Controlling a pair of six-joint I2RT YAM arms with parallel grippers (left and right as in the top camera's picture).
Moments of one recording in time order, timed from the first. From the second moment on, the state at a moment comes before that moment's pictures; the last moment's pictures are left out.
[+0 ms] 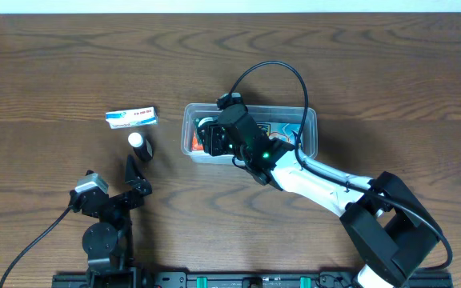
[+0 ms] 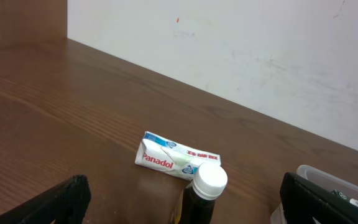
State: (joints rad) left arm 0.07 0.01 0.03 -0.12 -0.14 -0.32; right arm 0.78 1.83 1.06 0.08 -0.02 0.67
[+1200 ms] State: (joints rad) left arm 0.07 0.01 0.03 -0.12 -0.14 -0.32; right arm 0.82 1.83 1.06 0.12 0.06 0.78
